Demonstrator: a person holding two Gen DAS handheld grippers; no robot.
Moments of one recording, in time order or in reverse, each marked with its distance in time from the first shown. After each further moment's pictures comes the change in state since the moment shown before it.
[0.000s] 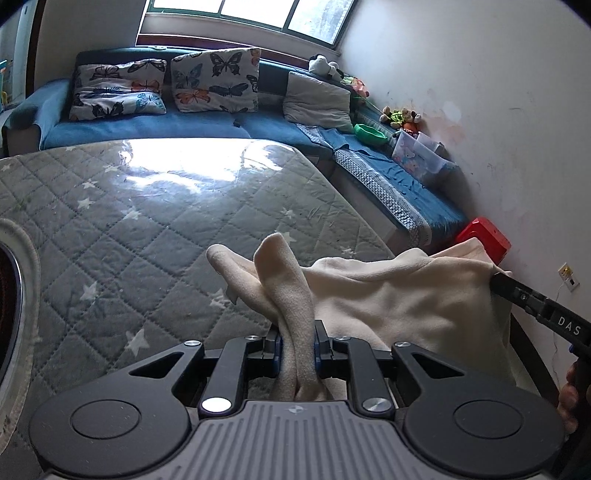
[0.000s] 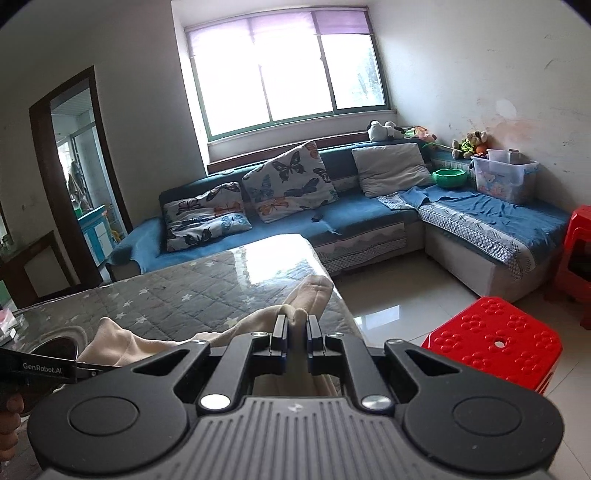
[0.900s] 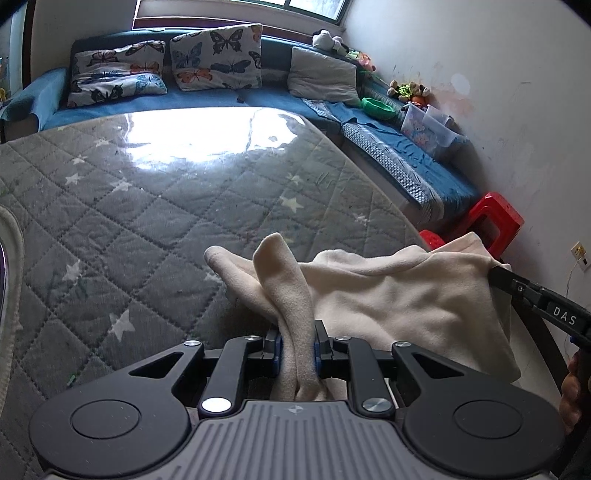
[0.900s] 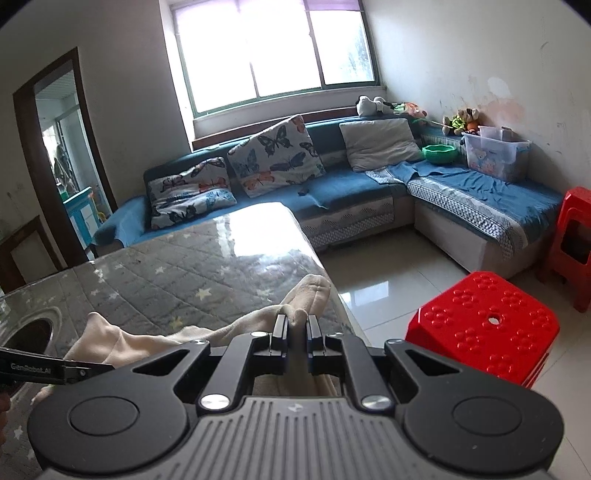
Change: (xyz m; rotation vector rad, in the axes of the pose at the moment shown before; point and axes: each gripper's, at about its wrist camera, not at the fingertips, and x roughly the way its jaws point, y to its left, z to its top) left arm 0.035 -0.003 -0.013 0.021 0.082 0.040; right arm 0.034 -0.017 -0.026 0.014 0.086 -0.040
